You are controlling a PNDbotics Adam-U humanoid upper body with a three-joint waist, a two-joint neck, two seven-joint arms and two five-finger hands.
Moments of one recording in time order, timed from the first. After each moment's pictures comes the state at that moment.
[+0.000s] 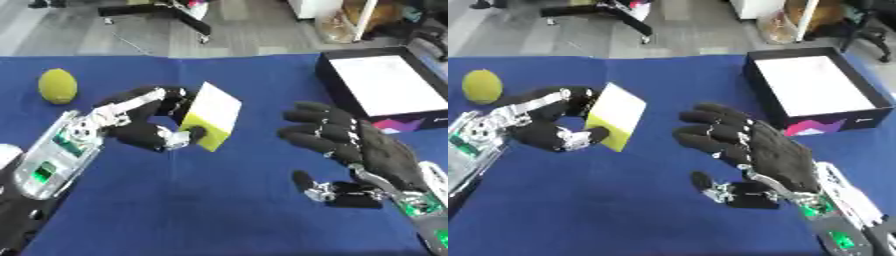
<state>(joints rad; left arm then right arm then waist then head) -0.64 0.44 -0.47 -1.62 0.04 0.18 -0.47 -0.21 -0.47 0.33 -1.98 0.87 -0.76 -0.18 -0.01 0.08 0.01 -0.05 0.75</state>
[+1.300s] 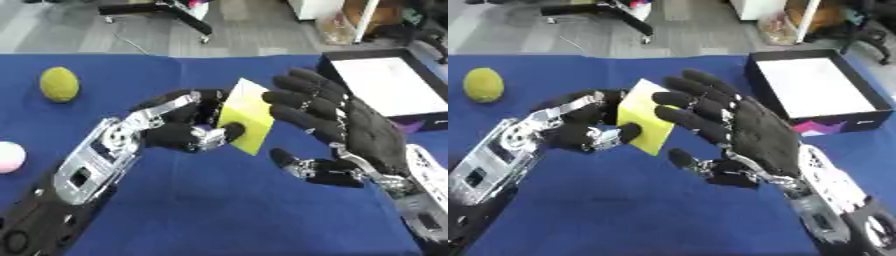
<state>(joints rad) -0.66 0.31 -0.52 -1.62 0.19 0.22 -0.43 -0.31 -0.44 0.36 -1.98 0.96 -0.66 -0.23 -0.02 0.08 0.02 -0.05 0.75</state>
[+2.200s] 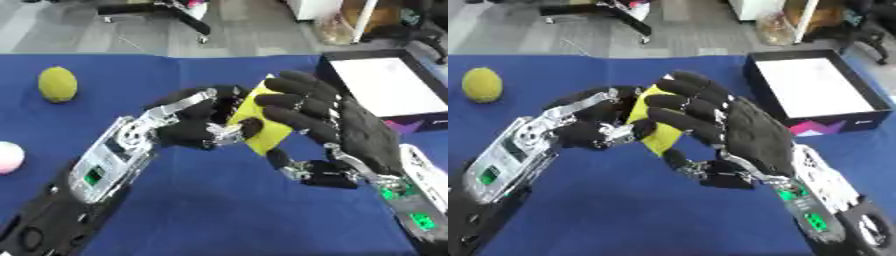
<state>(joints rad) -0.68 0.25 -0.54 -1.63 0.25 0.24 -0.41 -0.32 -0.42 0.37 -1.98 0.93 -0.66 -0.19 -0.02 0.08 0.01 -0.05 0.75</state>
